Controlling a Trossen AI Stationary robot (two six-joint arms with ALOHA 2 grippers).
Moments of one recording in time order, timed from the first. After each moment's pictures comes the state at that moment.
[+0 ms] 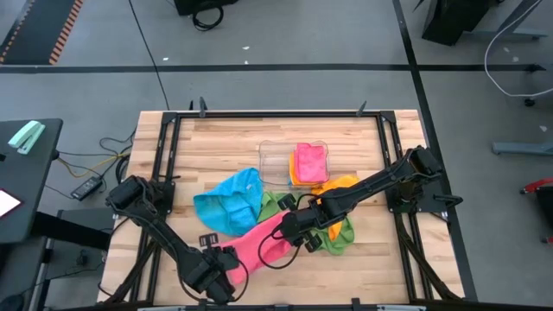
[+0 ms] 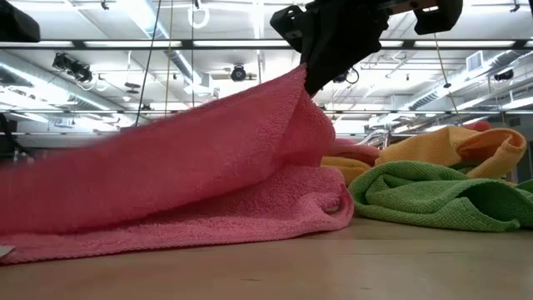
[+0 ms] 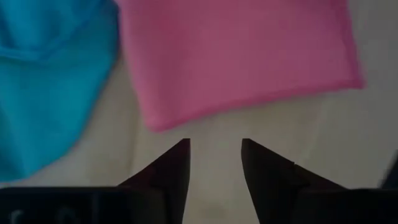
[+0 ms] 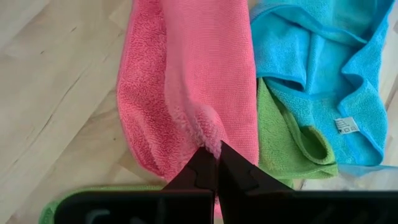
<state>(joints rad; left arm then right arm) -0.81 1.92 1.44 -1.10 -0.19 -1.02 0.36 1.84 1.42 -0.63 0.16 -0.32</state>
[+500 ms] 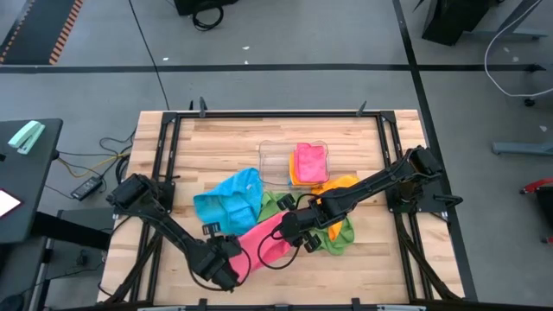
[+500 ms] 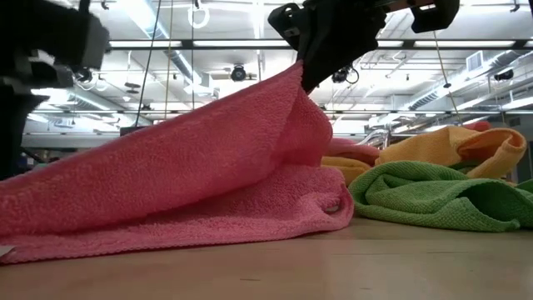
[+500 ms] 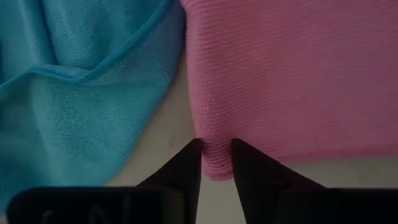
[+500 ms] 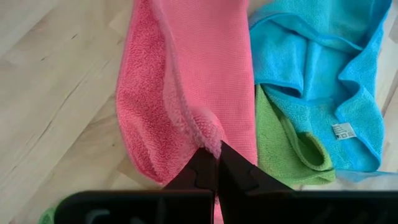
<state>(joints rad) -0.74 1.93 1.27 -0.99 -0.28 -0.99 0.36 1.84 1.42 -0.61 0.16 -0.32</state>
